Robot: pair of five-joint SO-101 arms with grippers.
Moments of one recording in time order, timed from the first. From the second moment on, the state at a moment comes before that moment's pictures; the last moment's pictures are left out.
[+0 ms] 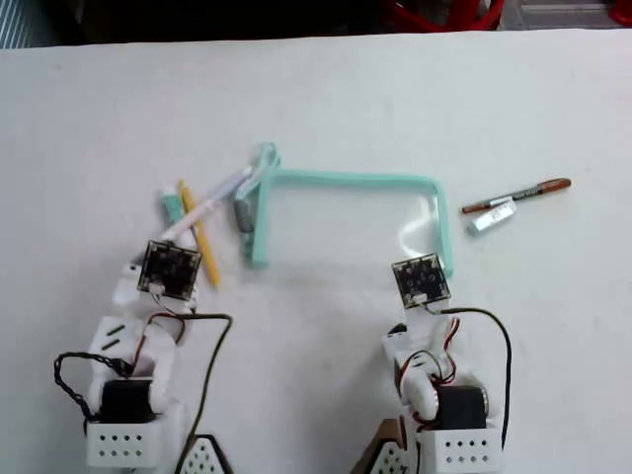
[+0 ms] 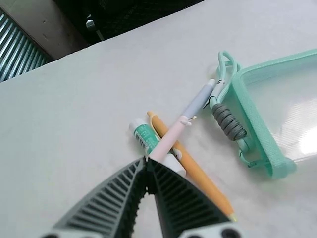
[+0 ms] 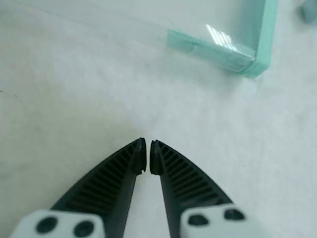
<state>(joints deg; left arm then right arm) -6.4 -103.6 96.9 44.1 -18.3 -3.9 -102.8 96.4 72.2 14.5</state>
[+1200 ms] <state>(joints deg) 4.2 -103.6 83.3 52.5 -6.4 -3.9 -102.8 96.4 72.2 14.5</state>
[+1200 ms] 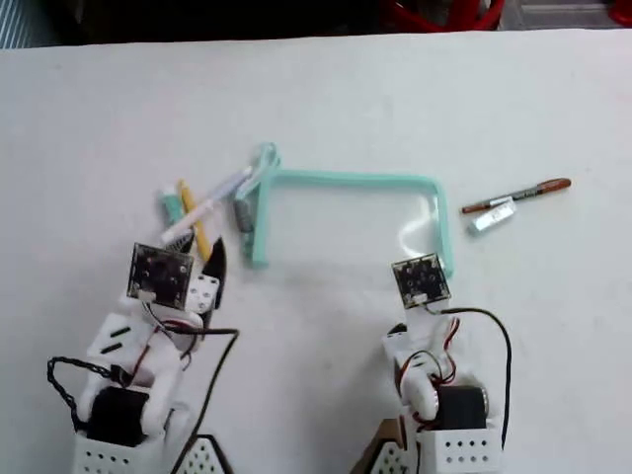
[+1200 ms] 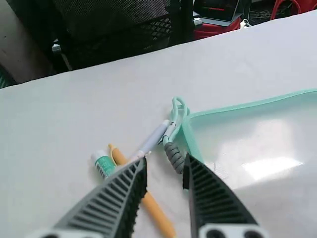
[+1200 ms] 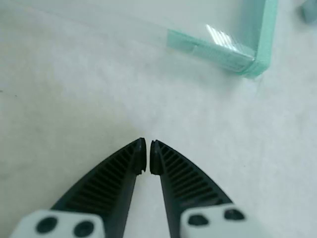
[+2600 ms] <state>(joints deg) 0.1 -7.3 40.2 33.9 13.6 -3.9 -102.8 96.4 72.2 14.5</state>
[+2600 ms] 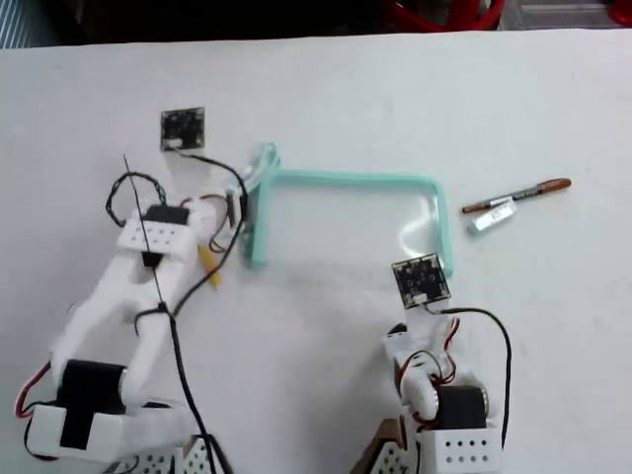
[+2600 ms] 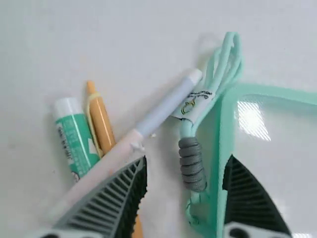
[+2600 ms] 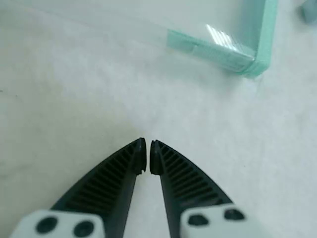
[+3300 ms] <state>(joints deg) 2.3 9.8 24.1 43.6 18.3 -3.9 -102.8 96.4 72.2 14.5</state>
